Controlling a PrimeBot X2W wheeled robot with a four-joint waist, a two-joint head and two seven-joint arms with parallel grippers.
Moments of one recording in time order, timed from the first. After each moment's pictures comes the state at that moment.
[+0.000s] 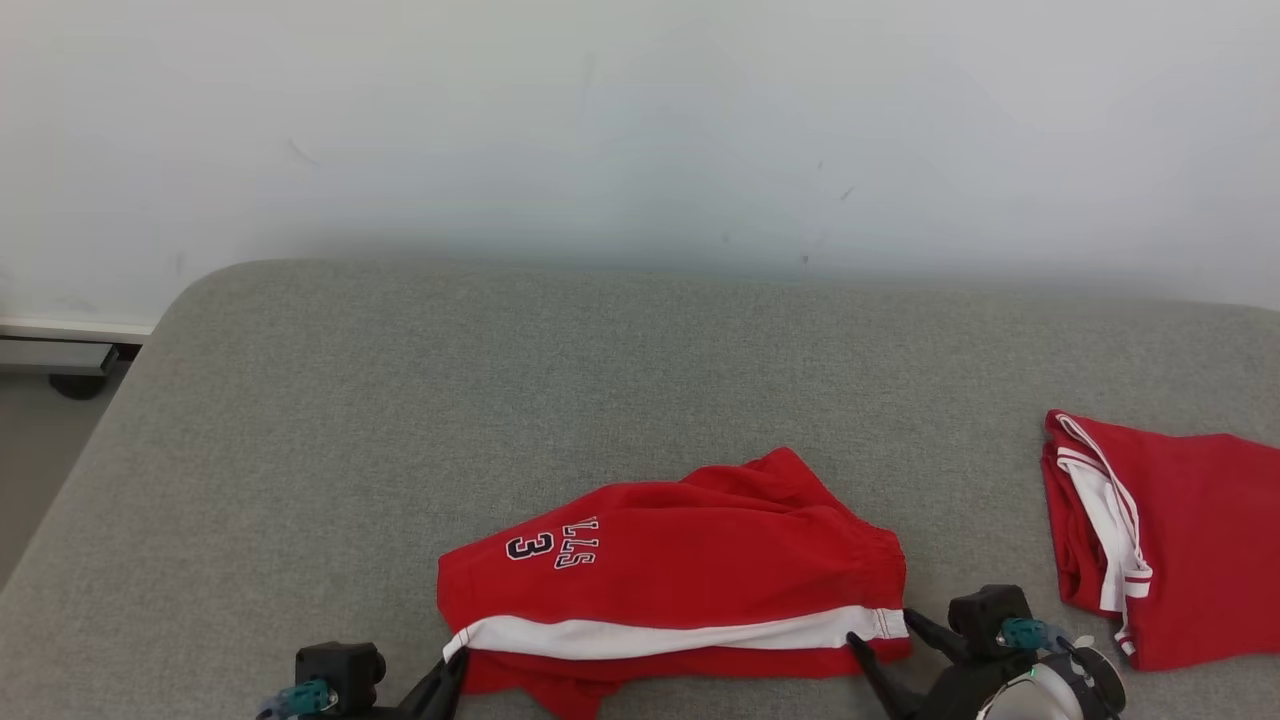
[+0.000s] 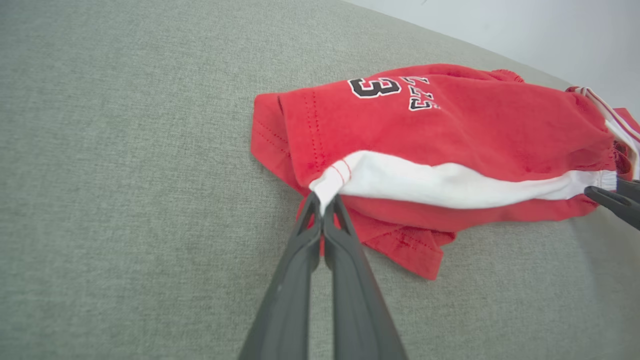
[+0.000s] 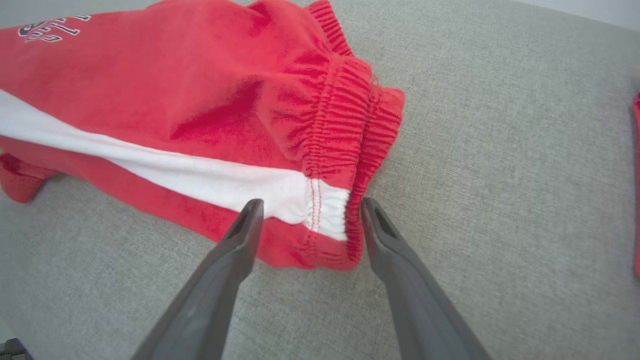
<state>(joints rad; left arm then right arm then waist) -0.29 0.35 -0.91 0.49 -0.88 0.12 -0.17 -0.32 -0.25 0.71 0.74 0.67 0.08 -0.14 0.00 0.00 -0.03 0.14</state>
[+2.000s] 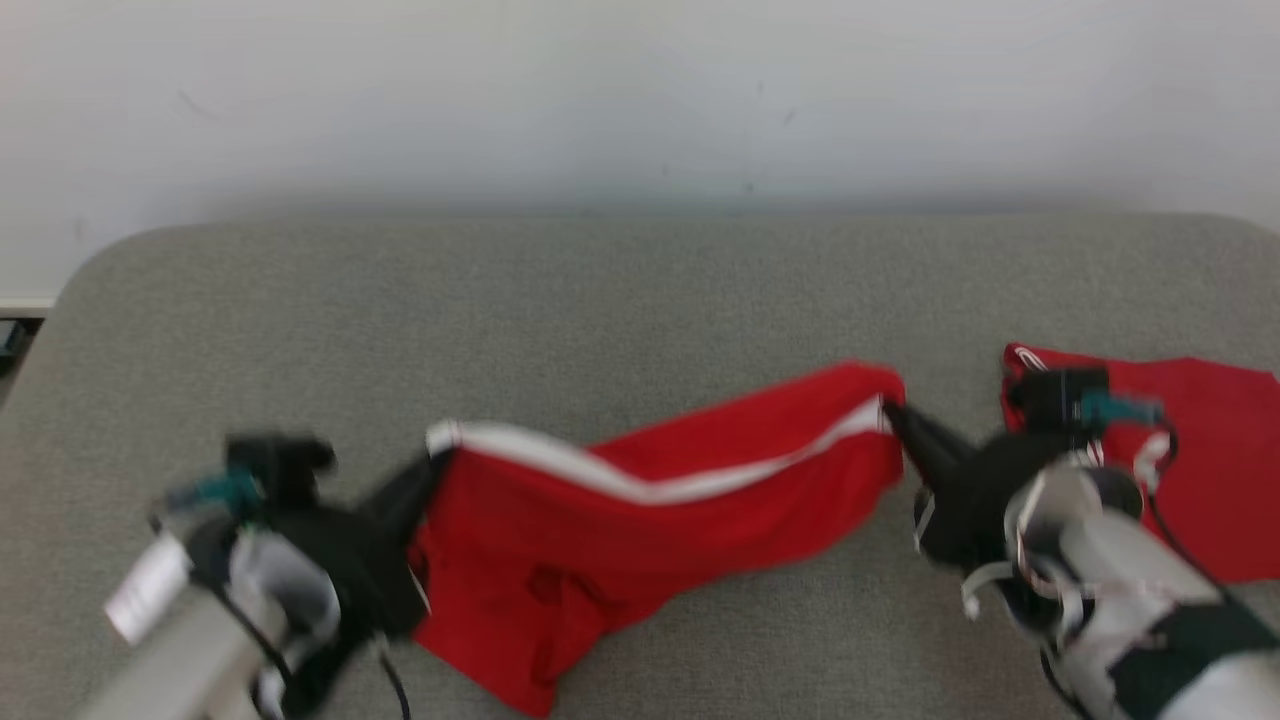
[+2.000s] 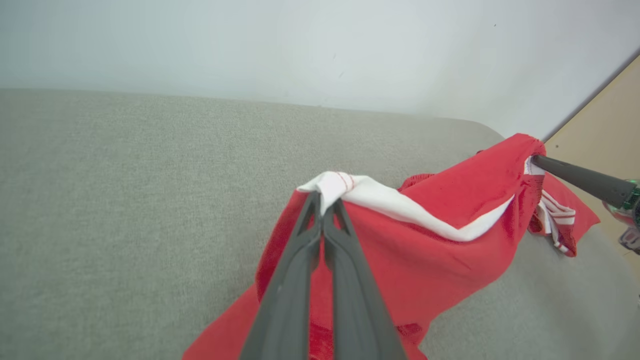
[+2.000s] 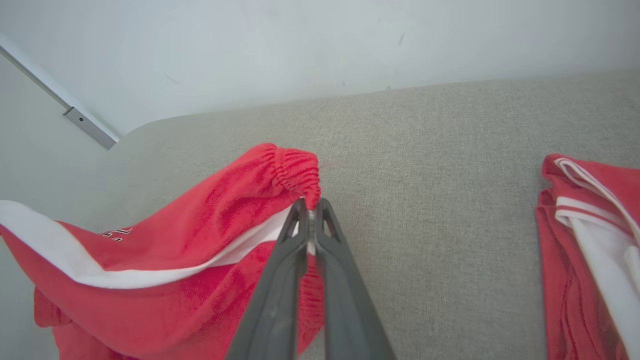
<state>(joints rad) -0.52 0.43 -0.83 0.36 -0.89 -0.02 -0.05 -0.48 -0.31 0.53 0.47 0.88 0.01 0.07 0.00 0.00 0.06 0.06</state>
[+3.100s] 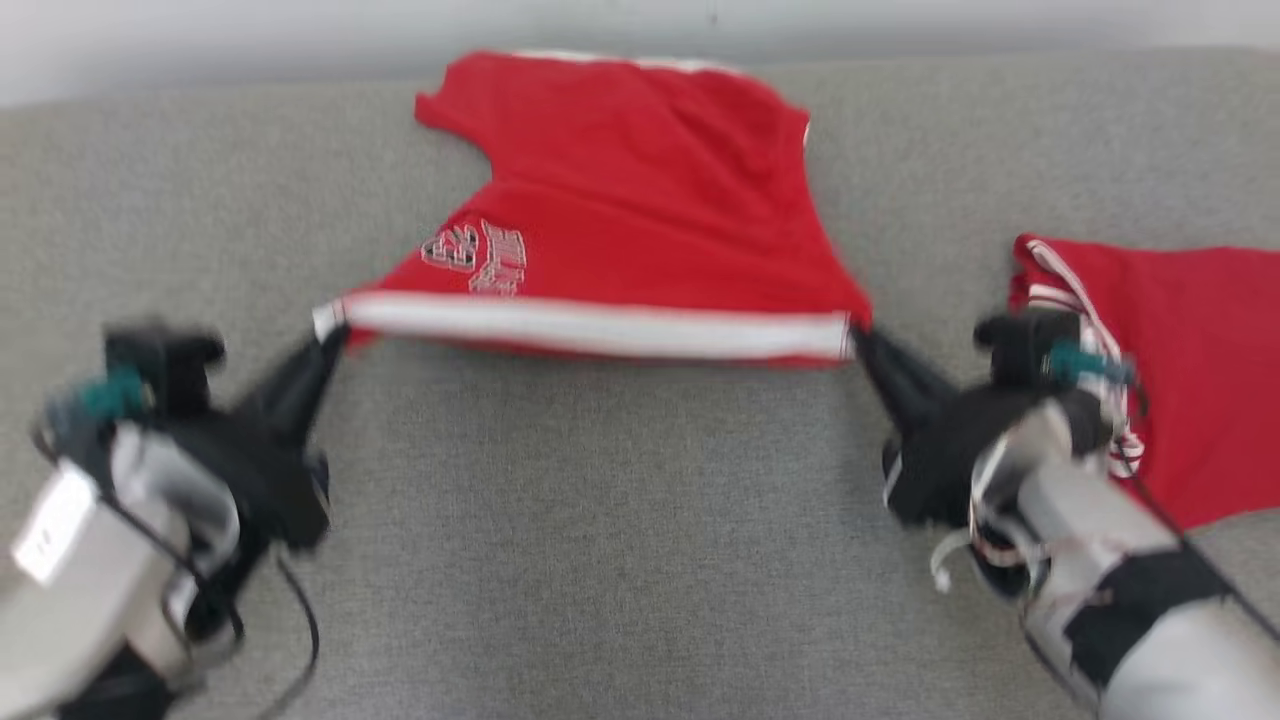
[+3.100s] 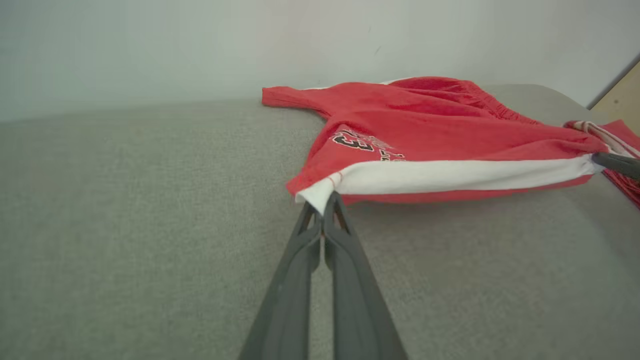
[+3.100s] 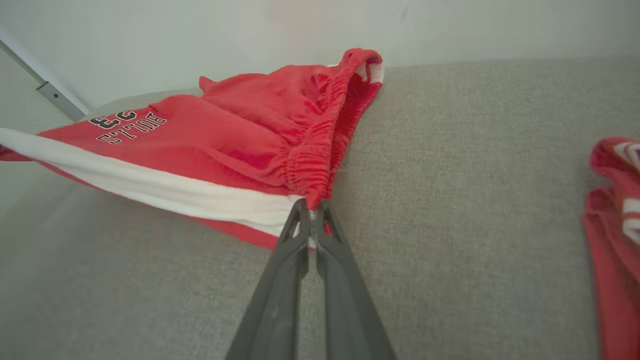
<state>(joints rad) -0.77 0.50 -0.82 0.53 -0.81 -0.12 -0.12 -0.68 -0.24 0.58 0.63 0.78 0.09 -0.09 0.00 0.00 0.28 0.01</state>
